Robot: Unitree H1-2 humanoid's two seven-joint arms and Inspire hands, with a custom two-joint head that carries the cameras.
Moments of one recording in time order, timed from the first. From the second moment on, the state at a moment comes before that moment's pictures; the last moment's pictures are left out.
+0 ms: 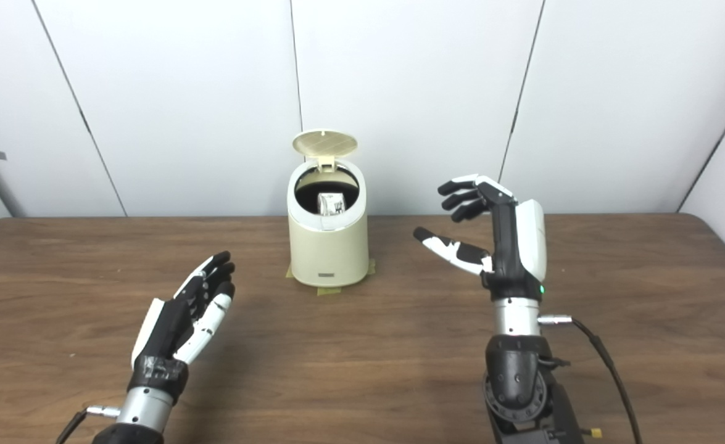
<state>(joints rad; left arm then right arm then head) -0.02 0.04 -0.03 -0.31 0.15 0.23 -0.04 -0.28 -0.10 0.03 -0.06 -0.53 -0.07 -0.34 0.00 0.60</state>
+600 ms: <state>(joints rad) -0.21 0.10 -0.01 -0.26 0.16 0.31 -0.05 -0.10 -0.16 0.01 -0.19 -0.26 0.13 -0.01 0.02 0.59</state>
